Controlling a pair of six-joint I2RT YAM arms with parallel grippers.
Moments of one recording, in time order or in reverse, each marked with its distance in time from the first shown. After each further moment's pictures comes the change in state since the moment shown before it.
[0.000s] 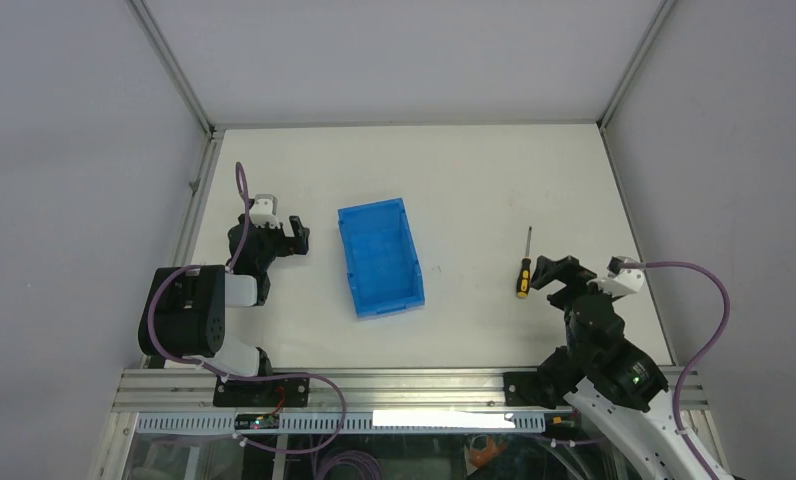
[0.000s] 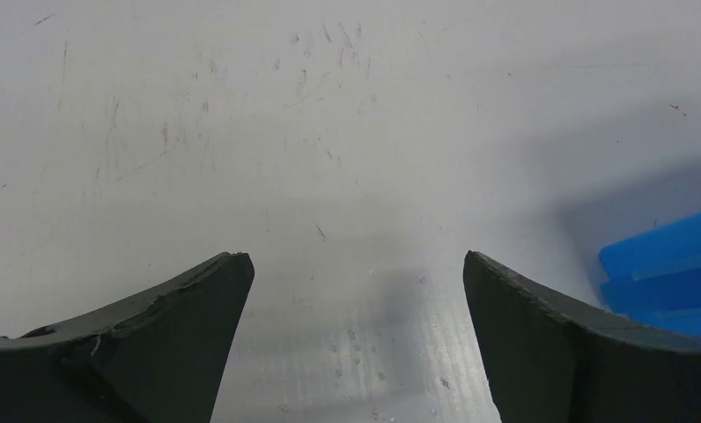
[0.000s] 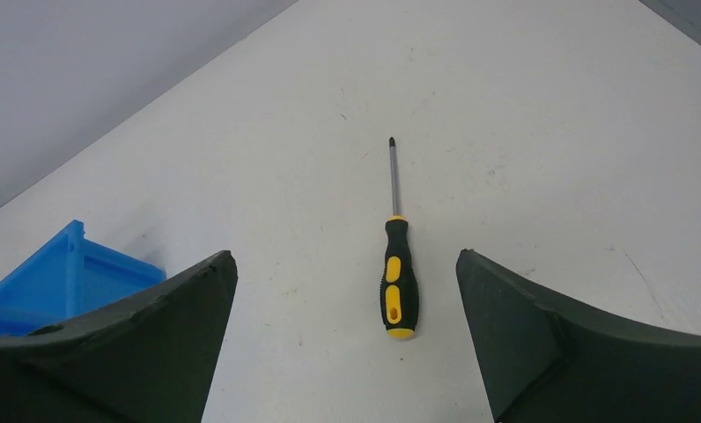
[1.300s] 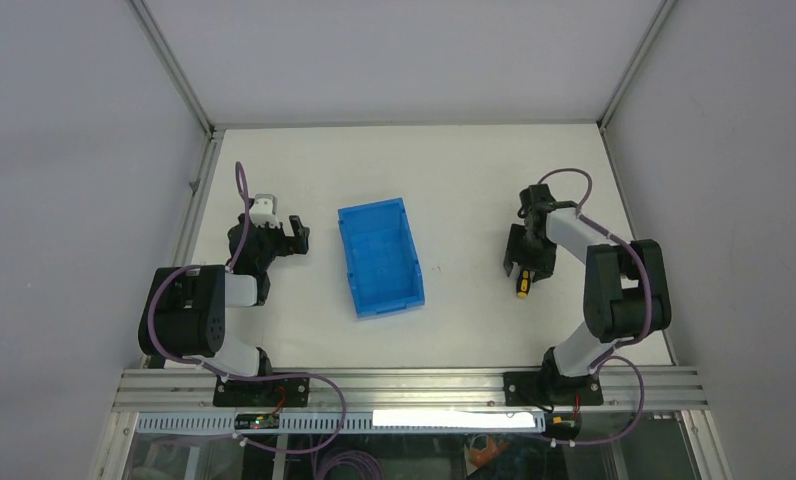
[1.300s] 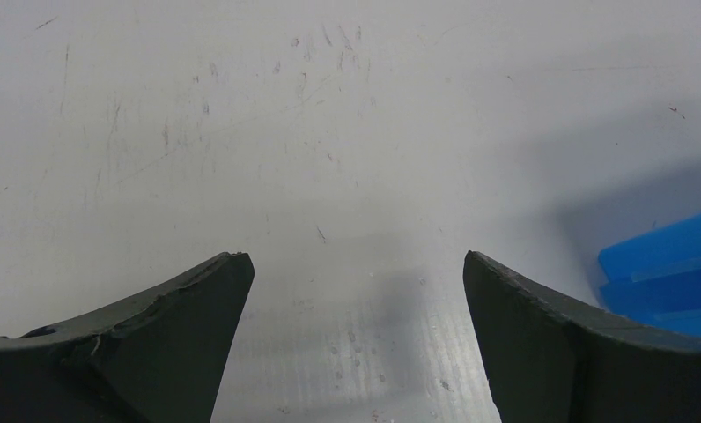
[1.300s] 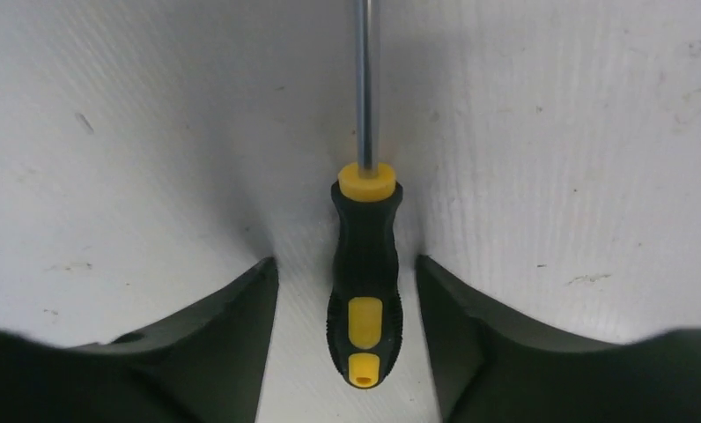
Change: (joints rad) left arm 0.000 0.000 0.000 0.005 0.000 0.000; right arm -0.550 1.505 0.466 -0.060 -0.744 -0.290
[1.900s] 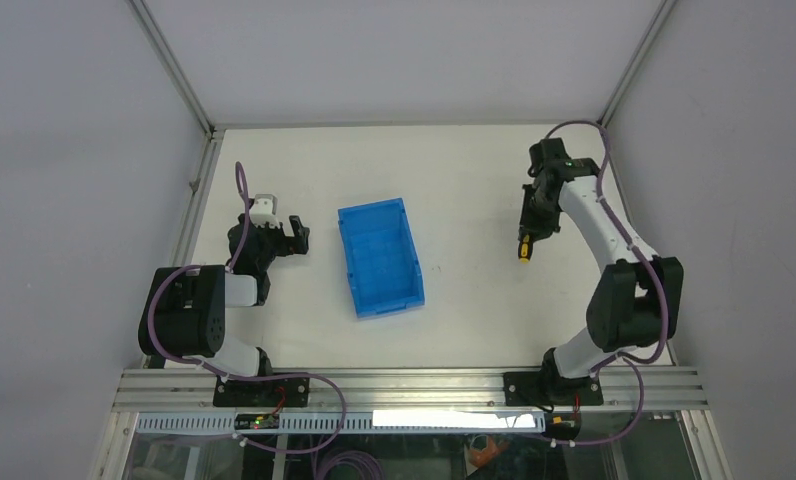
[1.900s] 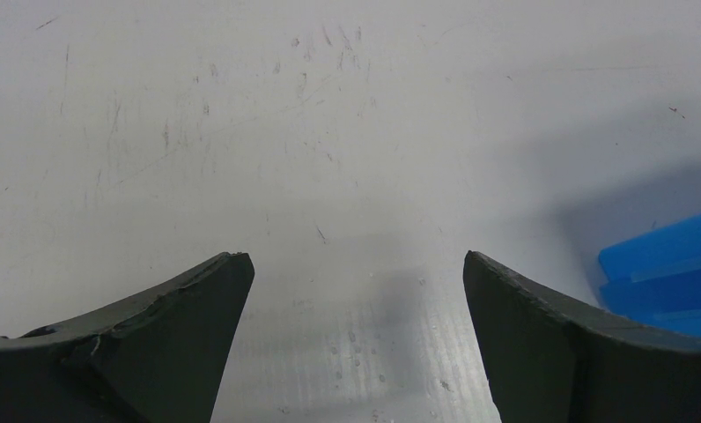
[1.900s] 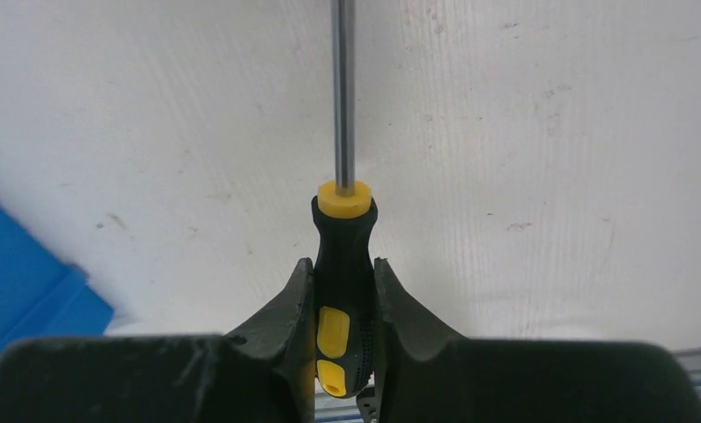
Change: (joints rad) left arm 0.000 0.000 0.000 0.000 0.000 0.000; right arm 0.008 0.006 0.330 -0.265 -0.013 -0.042
